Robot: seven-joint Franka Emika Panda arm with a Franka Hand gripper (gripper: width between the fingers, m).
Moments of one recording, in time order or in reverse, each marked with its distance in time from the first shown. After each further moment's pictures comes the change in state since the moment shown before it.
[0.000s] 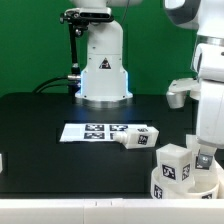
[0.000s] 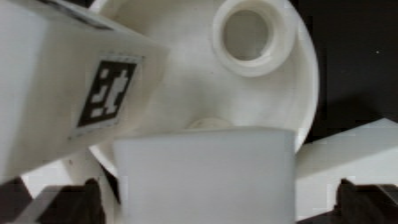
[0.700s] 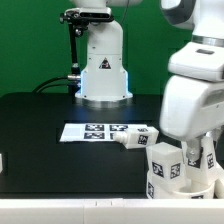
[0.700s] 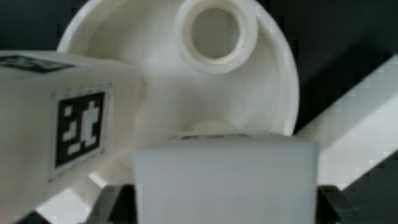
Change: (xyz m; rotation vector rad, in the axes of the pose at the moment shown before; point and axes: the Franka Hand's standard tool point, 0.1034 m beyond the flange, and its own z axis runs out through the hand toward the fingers) arm -0.008 0.005 0.001 0.033 0.024 0.628
